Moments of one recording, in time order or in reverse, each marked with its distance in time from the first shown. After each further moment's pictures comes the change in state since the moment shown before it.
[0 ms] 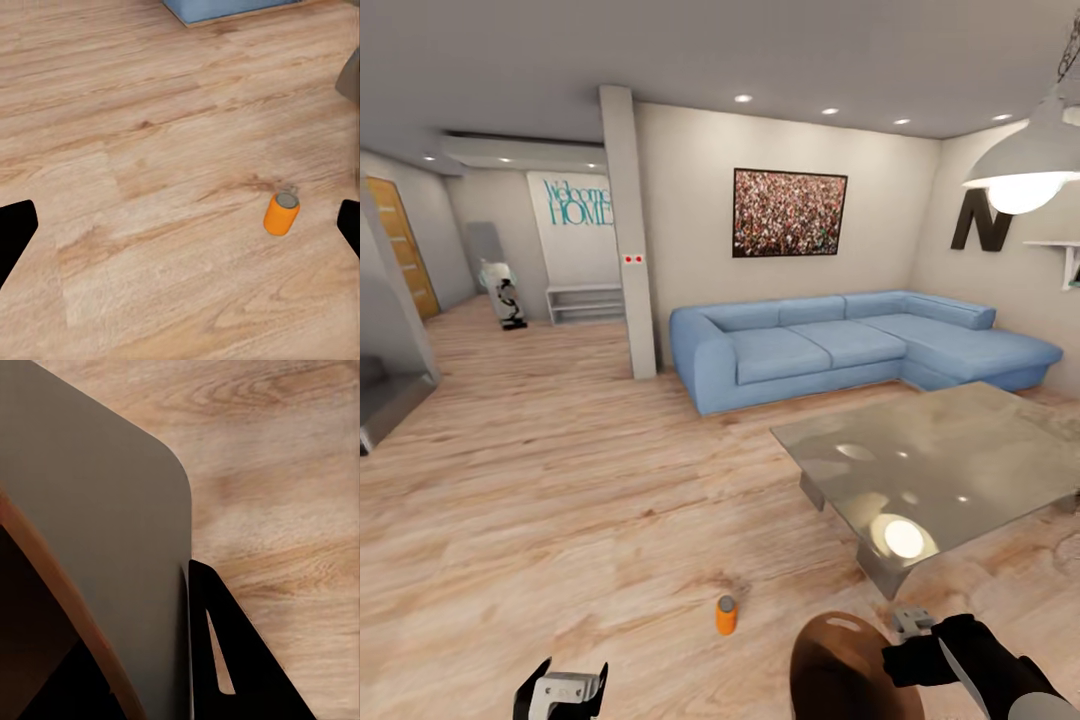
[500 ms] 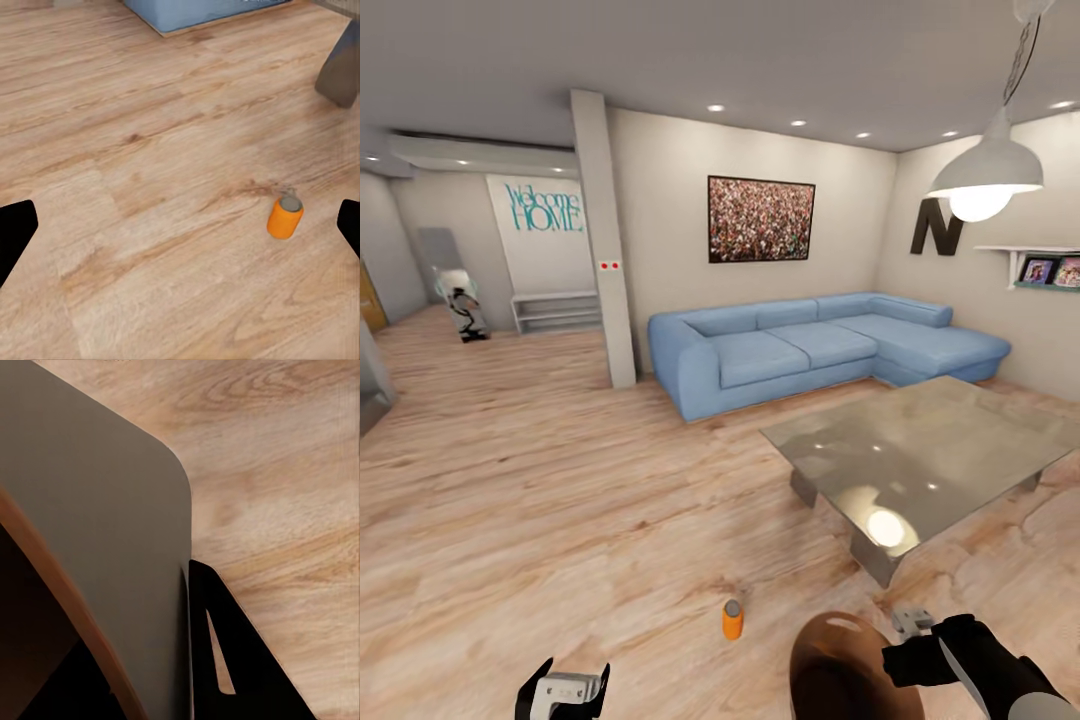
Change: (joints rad) left arm 0.000 -0.001 0.001 0.000 -0.005 0.000 -0.013; right arm 0.000 0.000 0.000 0.000 0.000 0.000 0.000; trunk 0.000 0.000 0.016
